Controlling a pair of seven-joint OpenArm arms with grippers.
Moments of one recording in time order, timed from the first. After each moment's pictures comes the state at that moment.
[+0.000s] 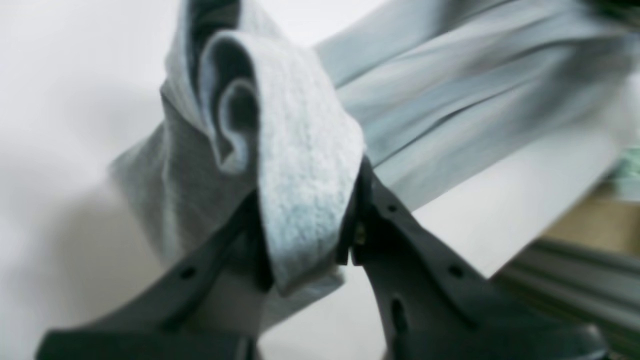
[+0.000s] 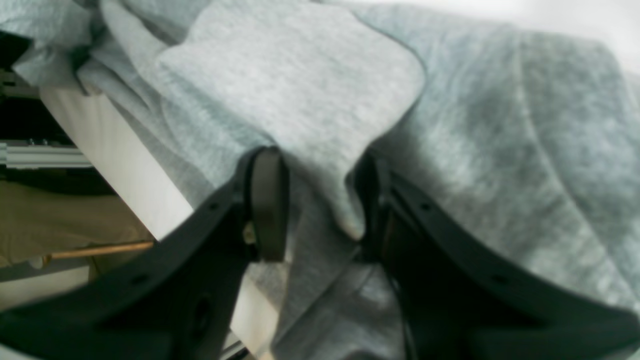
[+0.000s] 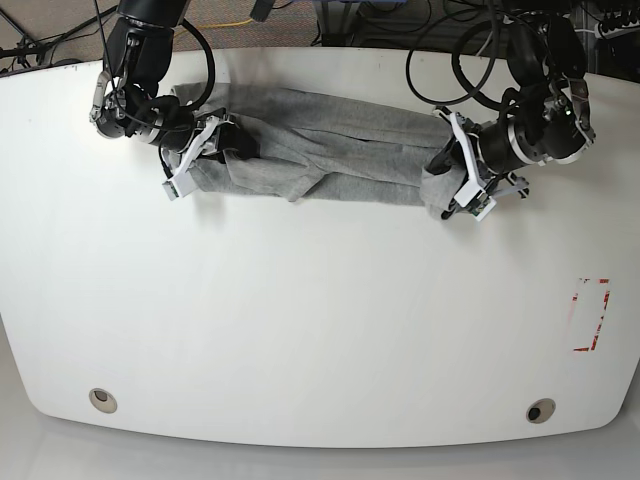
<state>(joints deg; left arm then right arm) 8.5 -10.9 -12.8 113.7 -37.4 -42.8 74.2 -8.7 5.9 23.1 89.6 51.6 40.7 -74.9</state>
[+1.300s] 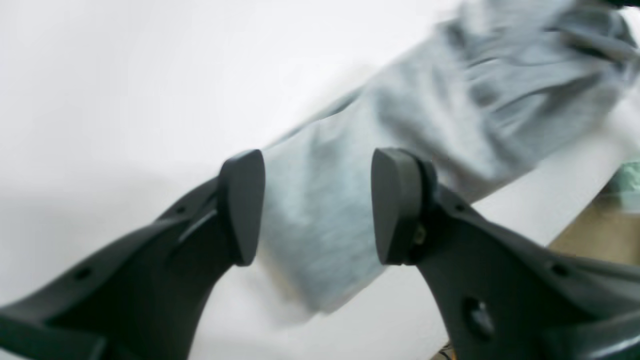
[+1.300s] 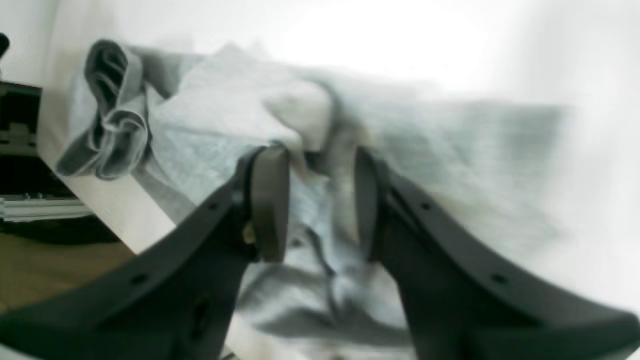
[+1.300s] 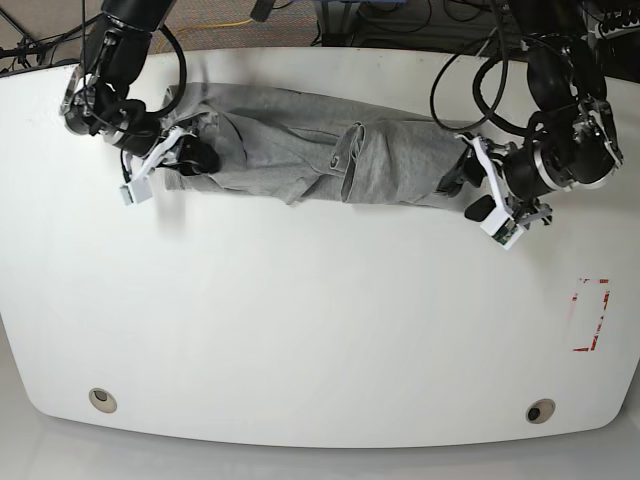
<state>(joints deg) 2.7 -14.8 -17.6 113.0 -46.8 -42.5 80.3 -7.8 9.4 31.8 89.8 57.1 40.7 -75.4</state>
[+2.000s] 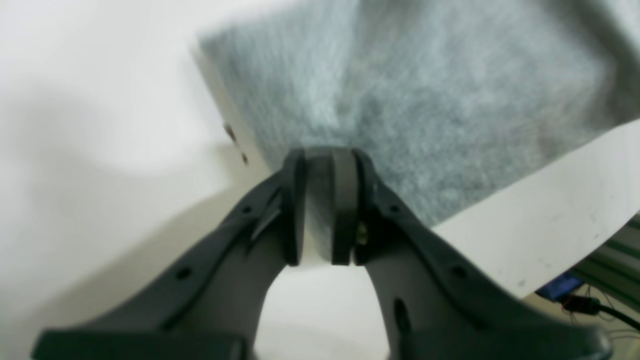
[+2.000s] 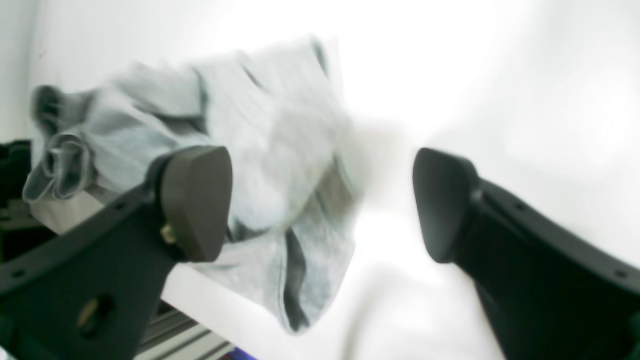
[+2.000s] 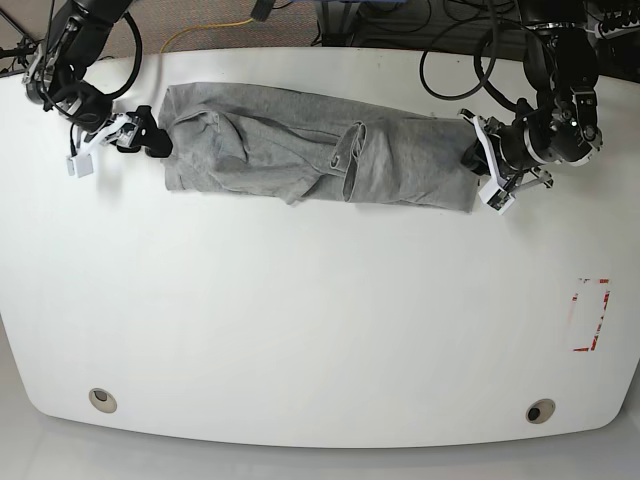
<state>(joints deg) 8.9 -15.9 -13.6 103.3 -28.8 -42.6 69.1 -10.9 14.1 42.6 81.2 60.0 40.6 -74.9</state>
